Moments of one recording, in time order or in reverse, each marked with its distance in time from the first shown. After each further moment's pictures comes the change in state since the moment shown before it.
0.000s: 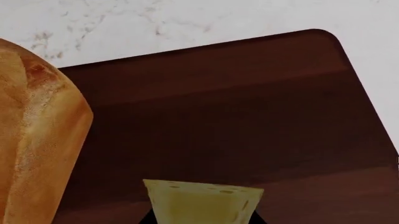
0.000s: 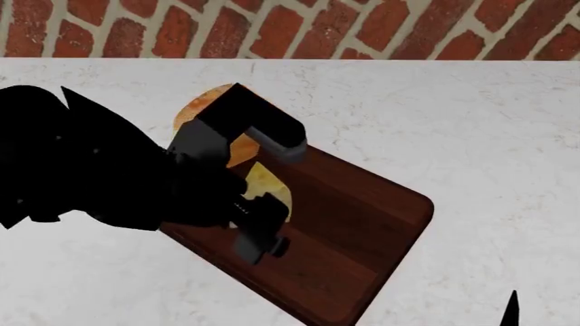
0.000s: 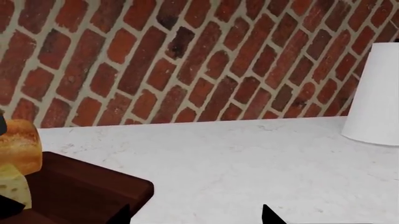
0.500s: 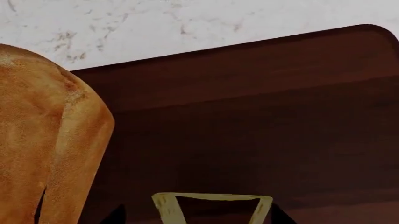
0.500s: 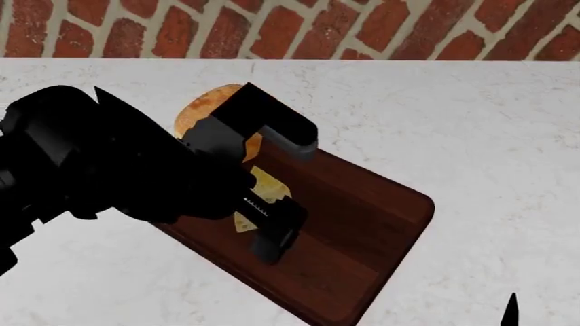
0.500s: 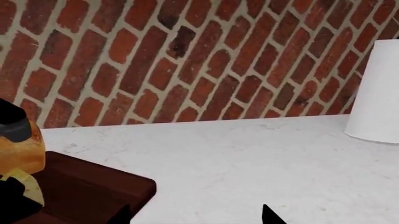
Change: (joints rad) left arm -0.056 0.110 0.237 -0.189 -0.084 0.126 0.020; right arm -0.018 0.000 -0.008 0.012 -0.019 -0.028 -0.007
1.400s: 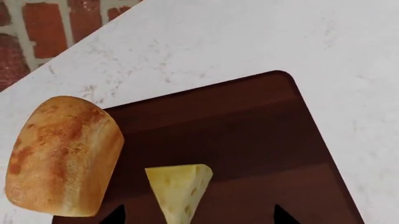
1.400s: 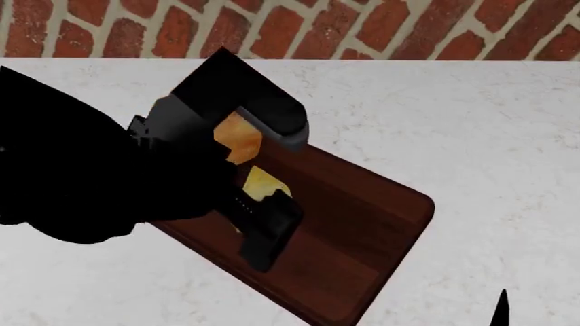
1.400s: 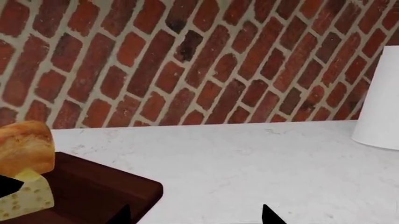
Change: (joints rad) left arm -0.090 -0.277 -0.154 0.586 -0.264 -0.022 -0.391; right arm 0.013 0.000 0.019 -0.021 0.012 0.031 -0.015
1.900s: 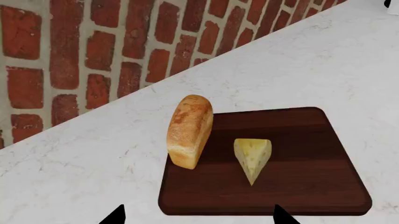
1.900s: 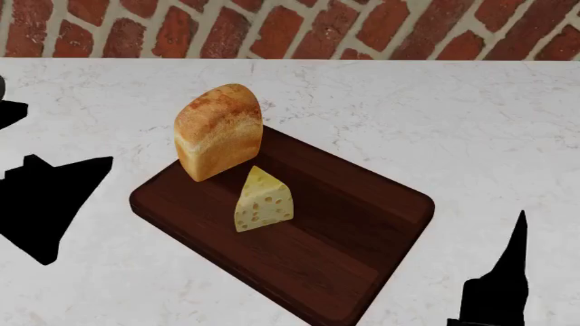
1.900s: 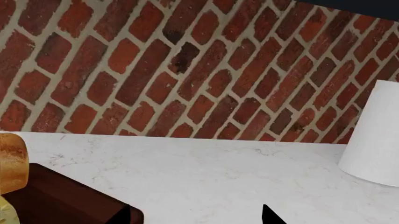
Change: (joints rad) left arm -0.058 -0.671 -0.254 0.551 -0.218 0.012 -0.125; right arm 0.284 0.000 0.342 0.017 0.538 0.377 -0.126
